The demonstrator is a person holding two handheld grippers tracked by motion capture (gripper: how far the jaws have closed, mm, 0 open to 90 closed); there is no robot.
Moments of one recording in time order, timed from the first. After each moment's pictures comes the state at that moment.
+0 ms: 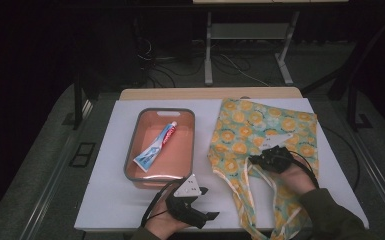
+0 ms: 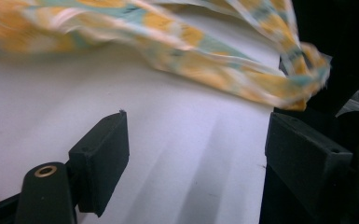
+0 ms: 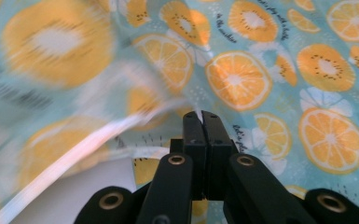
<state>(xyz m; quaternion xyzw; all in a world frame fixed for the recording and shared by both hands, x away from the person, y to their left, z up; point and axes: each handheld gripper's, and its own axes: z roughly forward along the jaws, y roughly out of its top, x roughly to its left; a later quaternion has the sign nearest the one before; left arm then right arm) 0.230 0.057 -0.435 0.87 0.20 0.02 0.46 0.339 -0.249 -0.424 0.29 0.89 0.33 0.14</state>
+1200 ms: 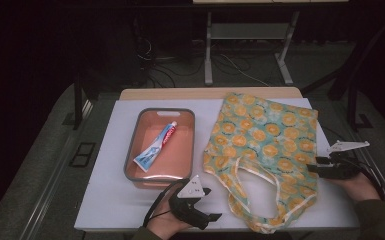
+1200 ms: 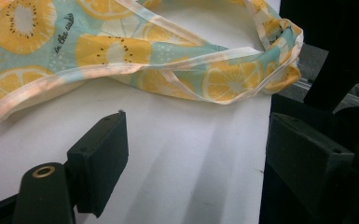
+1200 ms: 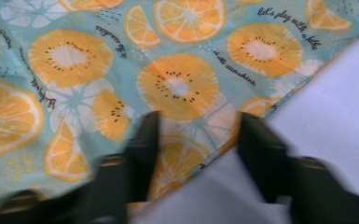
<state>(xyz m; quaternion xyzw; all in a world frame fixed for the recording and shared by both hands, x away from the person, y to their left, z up) 0.230 0.051 -0.436 0.87 0.18 0.01 0.46 0.316 -0.428 -0.447 0.47 0.82 0.30 0.16</state>
